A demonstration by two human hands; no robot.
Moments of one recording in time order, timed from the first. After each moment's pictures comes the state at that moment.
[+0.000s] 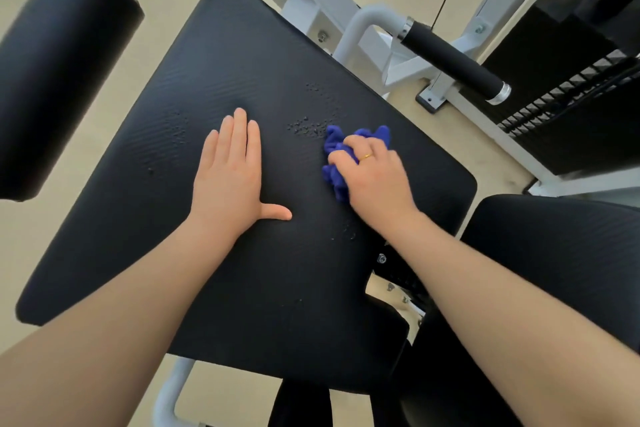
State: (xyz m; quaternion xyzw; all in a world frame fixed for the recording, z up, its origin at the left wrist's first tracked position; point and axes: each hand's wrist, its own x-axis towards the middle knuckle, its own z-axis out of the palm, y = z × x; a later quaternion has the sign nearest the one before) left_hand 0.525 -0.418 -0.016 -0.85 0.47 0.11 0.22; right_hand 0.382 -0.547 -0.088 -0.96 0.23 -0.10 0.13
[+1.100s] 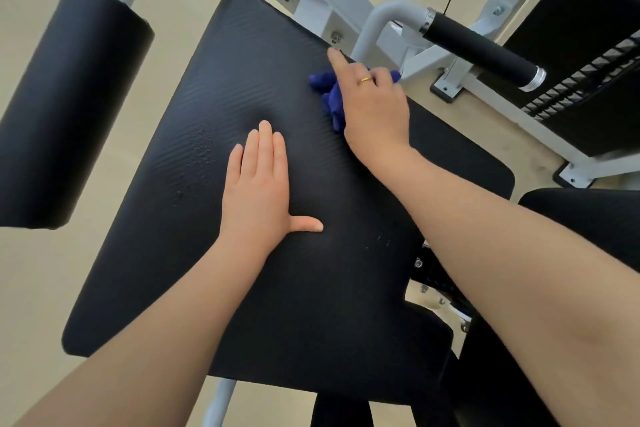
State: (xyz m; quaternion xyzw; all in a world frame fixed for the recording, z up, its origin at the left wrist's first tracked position) left_hand 0.531 -0.418 -0.018 -0.84 0.48 0.11 0.22; right_hand 0.470 -0.577 -0.060 -0.93 0.35 -0.09 0.11
